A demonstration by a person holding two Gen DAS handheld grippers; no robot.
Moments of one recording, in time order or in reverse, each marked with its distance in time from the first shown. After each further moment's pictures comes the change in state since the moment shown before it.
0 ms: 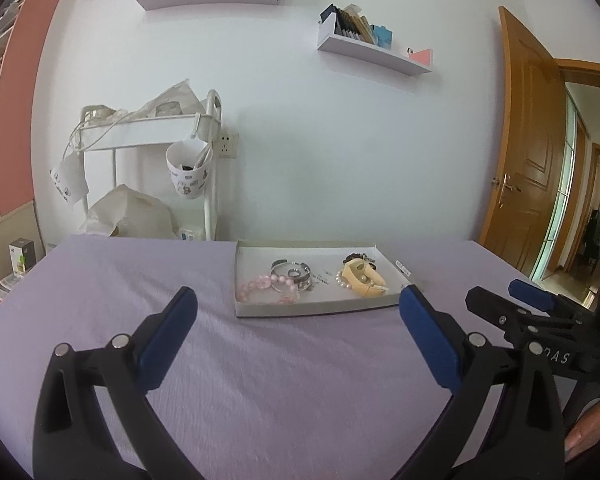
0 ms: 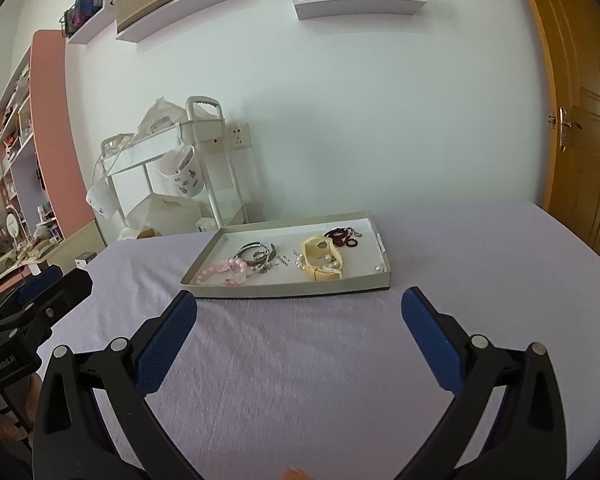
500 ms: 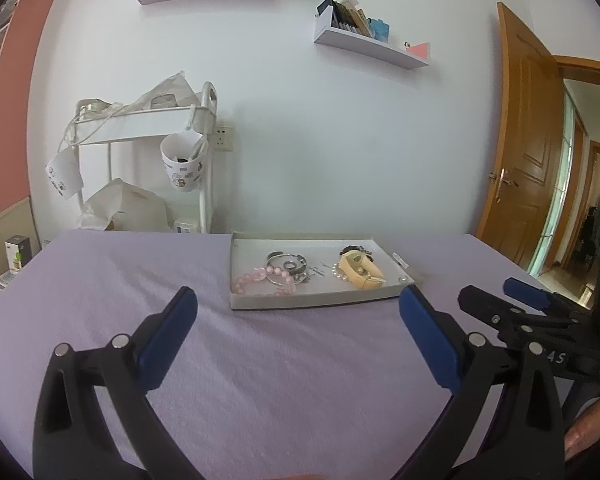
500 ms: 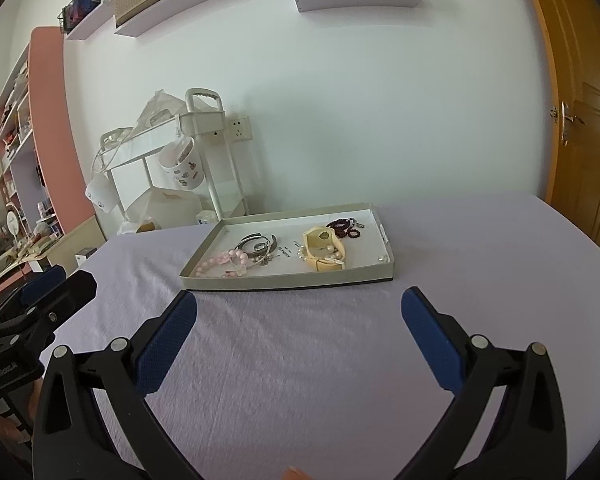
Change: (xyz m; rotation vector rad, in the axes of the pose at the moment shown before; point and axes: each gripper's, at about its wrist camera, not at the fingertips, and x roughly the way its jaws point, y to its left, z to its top) left arm 0.004 0.000 -0.006 -0.001 0.015 -0.027; right arm 0.006 0.000 -0.004 0.006 0.018 0.003
